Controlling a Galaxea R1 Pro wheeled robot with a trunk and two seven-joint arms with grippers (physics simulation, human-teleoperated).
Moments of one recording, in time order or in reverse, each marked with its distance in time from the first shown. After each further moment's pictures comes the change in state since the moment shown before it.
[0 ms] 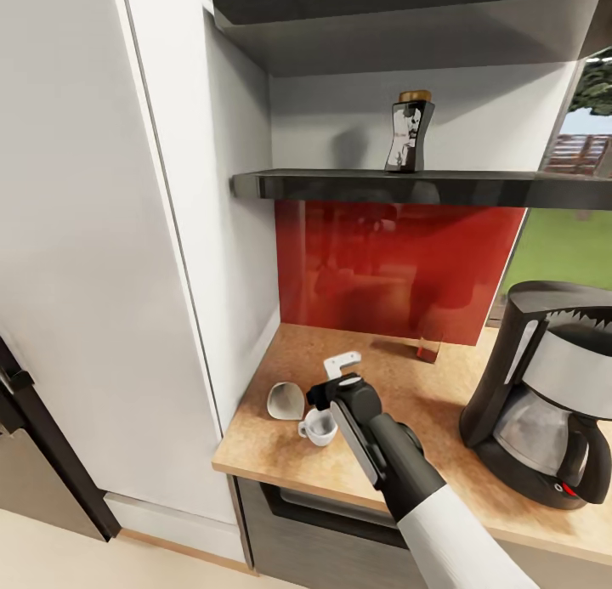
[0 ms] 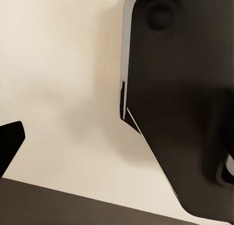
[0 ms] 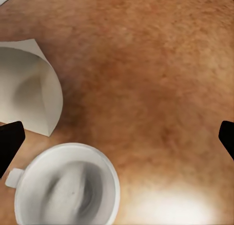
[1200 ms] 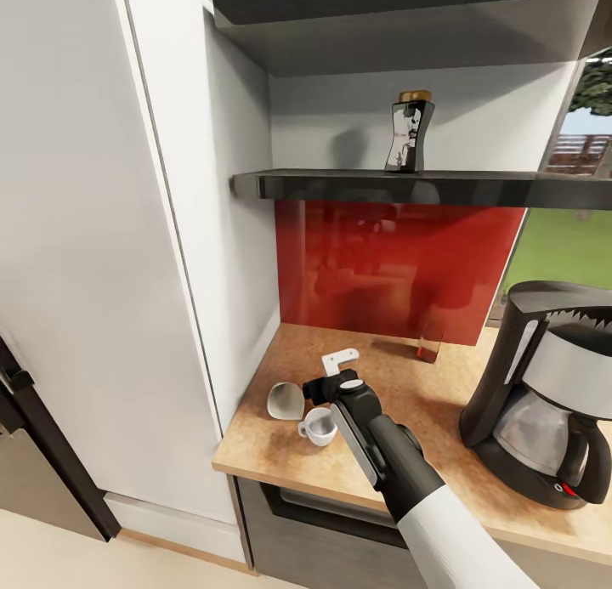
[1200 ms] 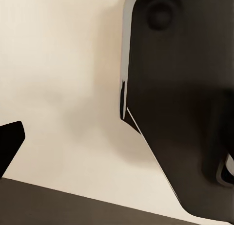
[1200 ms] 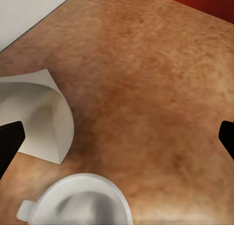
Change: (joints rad) left arm 0.000 0.000 0.000 0.000 0.001 0.000 0.000; right arm 0.000 0.000 -0.005 0.031 0.000 -0.137 0.034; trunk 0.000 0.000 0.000
